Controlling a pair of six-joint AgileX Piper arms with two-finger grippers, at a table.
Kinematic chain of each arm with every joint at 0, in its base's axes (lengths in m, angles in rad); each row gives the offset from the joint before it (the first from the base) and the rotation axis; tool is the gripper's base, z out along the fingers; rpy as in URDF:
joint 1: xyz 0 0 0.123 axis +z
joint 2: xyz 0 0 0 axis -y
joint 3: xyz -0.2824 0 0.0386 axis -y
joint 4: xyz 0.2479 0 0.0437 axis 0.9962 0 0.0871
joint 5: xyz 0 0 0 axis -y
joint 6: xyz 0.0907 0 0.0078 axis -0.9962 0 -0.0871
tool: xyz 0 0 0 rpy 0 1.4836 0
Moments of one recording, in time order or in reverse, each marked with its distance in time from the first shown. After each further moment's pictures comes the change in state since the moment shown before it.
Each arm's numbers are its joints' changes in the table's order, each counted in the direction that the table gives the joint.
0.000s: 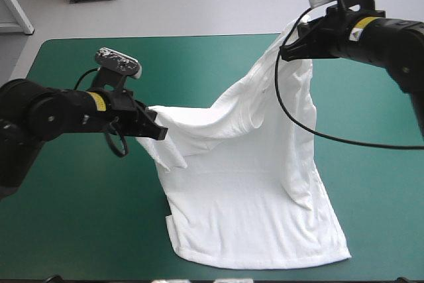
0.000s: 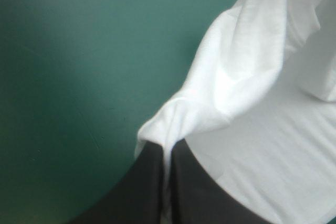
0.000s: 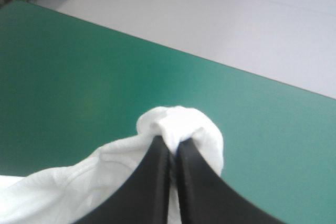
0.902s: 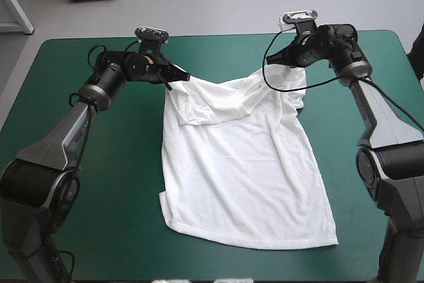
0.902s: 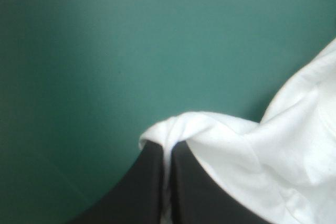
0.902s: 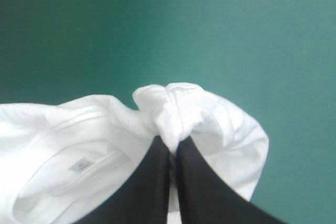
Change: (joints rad) left arm 0.232 -0.624 0.122 -0.067 0.573 -0.133; right arm -0.189 -0.596 -0.008 0.112 0.229 0.071
